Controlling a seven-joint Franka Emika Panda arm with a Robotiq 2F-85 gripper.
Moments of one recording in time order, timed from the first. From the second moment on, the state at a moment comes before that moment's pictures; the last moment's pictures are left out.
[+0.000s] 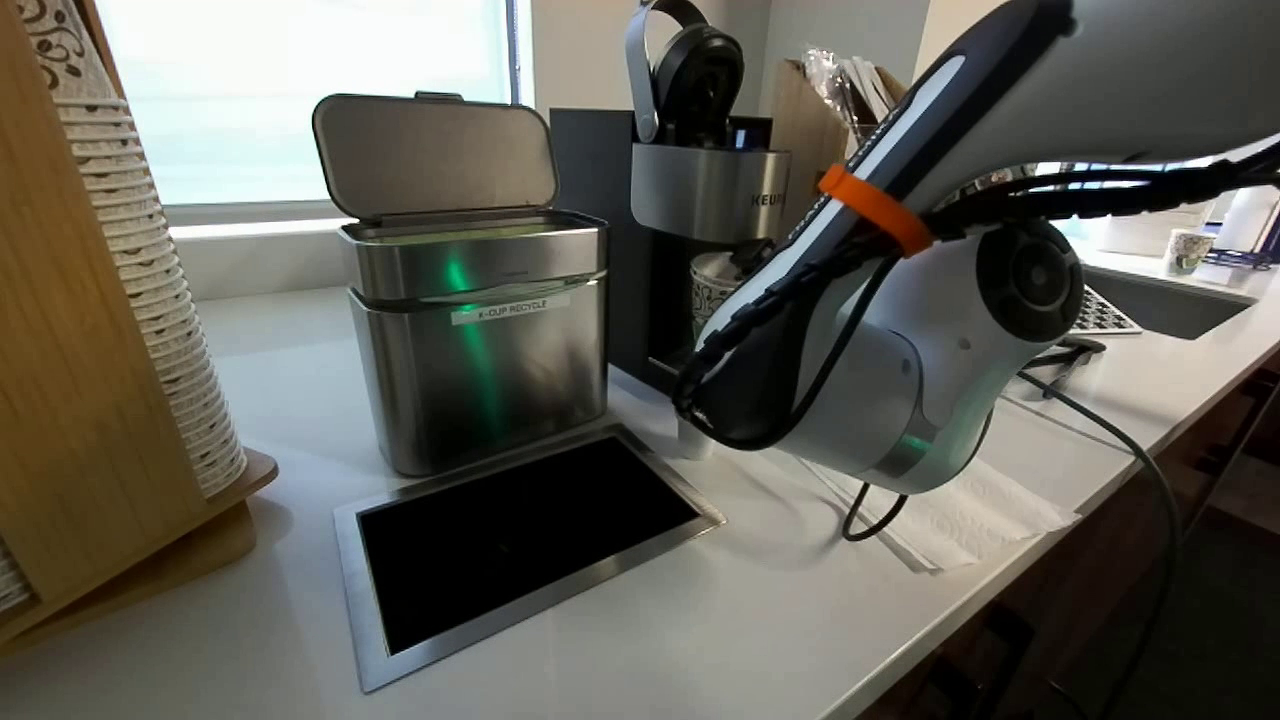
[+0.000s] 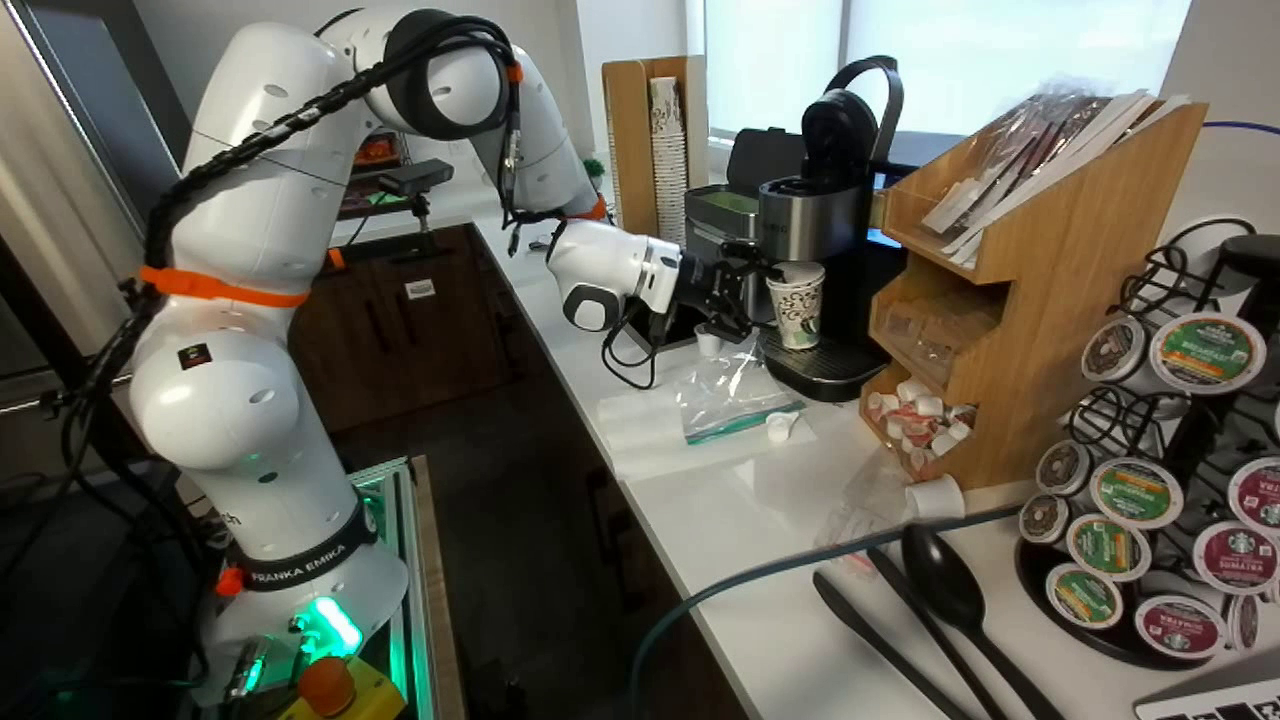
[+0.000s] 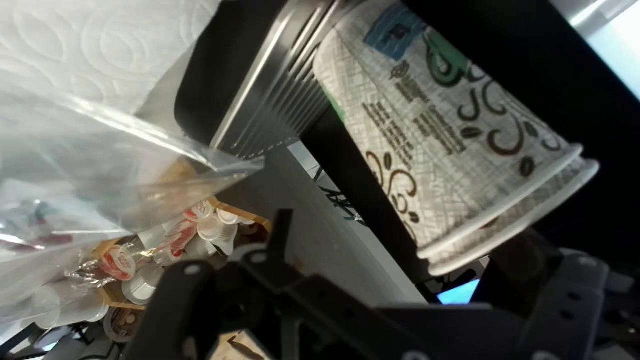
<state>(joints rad) 0.25 0.57 0.17 -2.19 0.97 4.20 0.33</state>
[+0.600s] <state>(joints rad) 0.24 0.59 0.17 -2.14 1.04 4.16 0.31</state>
